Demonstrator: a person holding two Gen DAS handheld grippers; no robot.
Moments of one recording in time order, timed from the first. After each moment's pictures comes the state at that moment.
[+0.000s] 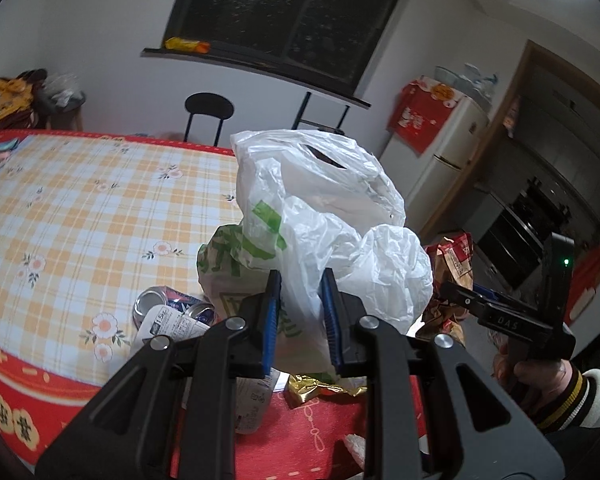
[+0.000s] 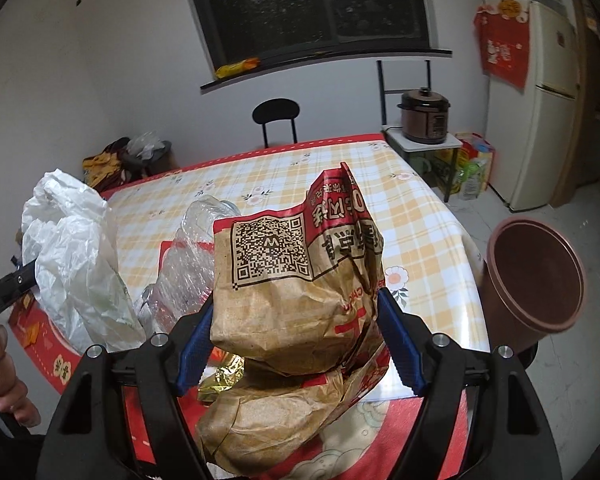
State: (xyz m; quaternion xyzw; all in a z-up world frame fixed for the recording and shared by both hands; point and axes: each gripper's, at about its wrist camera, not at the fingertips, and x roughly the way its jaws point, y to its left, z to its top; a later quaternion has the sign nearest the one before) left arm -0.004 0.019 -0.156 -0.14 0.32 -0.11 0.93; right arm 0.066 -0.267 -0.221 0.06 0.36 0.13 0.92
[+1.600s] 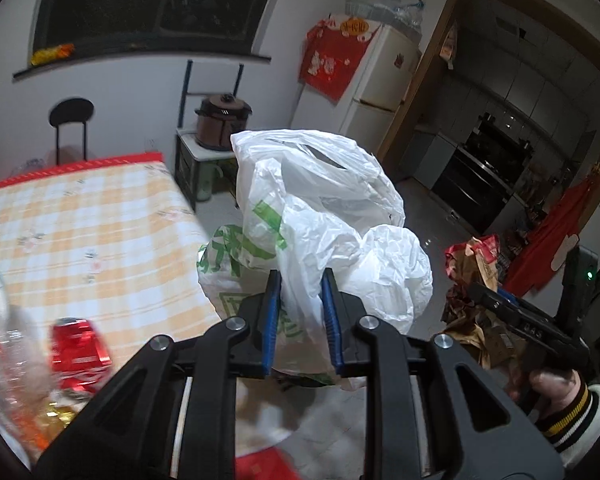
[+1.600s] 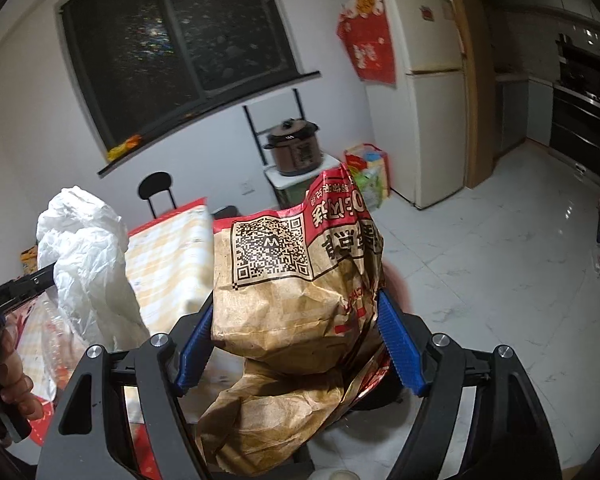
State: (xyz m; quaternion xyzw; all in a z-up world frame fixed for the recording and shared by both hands) left arm 0.163 -0.354 -0.160 -0.08 0.36 -0.23 0.90; right arm 0.096 -0.644 -0.231 0.15 0.32 0.00 0.94
